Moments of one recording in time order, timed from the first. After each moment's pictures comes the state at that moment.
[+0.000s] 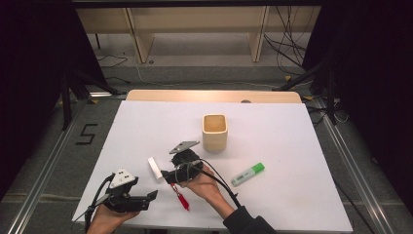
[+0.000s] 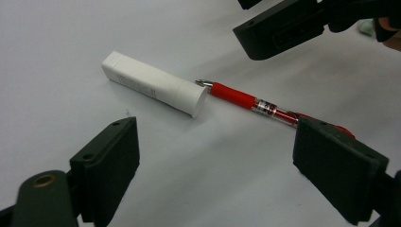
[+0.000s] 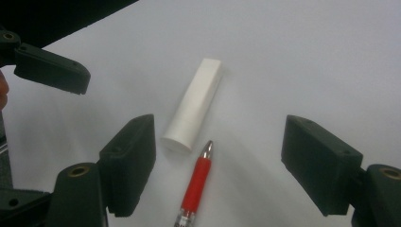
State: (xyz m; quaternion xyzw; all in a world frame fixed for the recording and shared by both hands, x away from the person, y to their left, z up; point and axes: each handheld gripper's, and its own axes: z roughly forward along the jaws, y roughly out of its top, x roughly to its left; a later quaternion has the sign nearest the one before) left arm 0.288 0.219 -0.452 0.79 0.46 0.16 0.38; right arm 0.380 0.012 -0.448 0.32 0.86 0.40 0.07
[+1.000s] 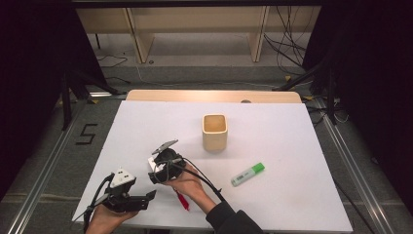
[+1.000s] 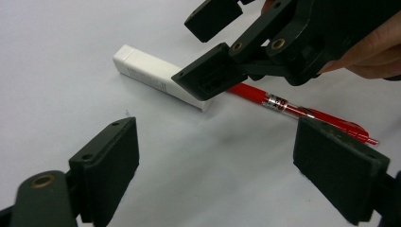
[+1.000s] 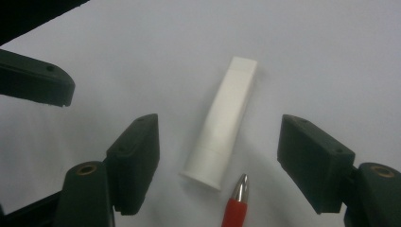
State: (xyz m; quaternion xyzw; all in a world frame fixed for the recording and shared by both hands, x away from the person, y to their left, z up) left arm 0.287 0.221 -0.452 0.79 0.47 0.17 0.36; right arm 0.392 0.061 -0.464 0.31 0.88 0.36 0.04
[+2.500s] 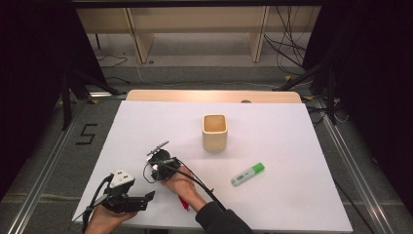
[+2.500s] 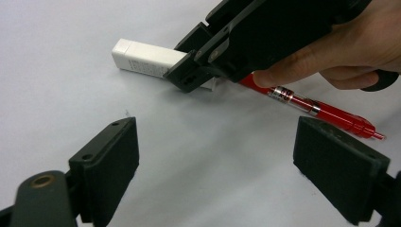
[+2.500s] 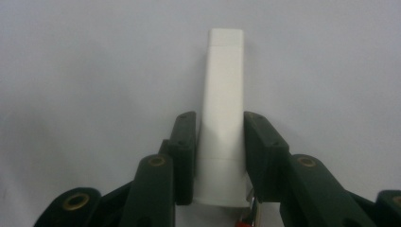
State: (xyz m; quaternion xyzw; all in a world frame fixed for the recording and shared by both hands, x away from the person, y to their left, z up) left arm 0.287 0.223 -0.453 0.79 0.47 0.16 0.35; right arm 0.398 0.085 -0.481 0.35 0.89 0.29 0.07
